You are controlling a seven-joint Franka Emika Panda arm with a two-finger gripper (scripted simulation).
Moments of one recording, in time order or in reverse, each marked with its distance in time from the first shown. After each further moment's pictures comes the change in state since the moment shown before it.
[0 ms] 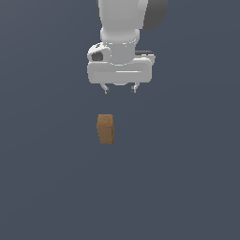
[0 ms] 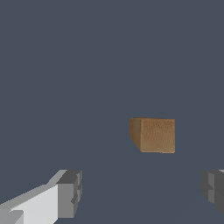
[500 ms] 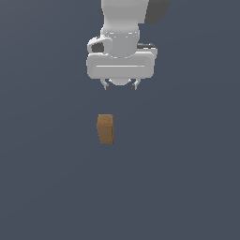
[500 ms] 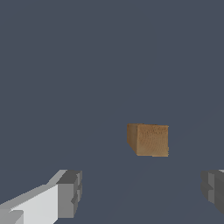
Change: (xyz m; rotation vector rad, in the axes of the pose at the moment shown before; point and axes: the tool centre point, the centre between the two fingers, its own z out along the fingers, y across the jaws) arm 0.006 -0.001 -0.018 -0.023 0.040 -0.019
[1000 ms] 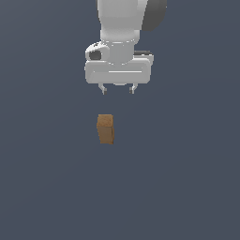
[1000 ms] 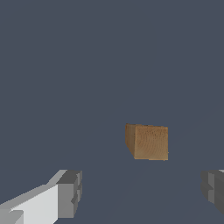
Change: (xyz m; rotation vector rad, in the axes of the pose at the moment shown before) arm 0.002 0.008 0.016 -0.002 -0.006 0.002
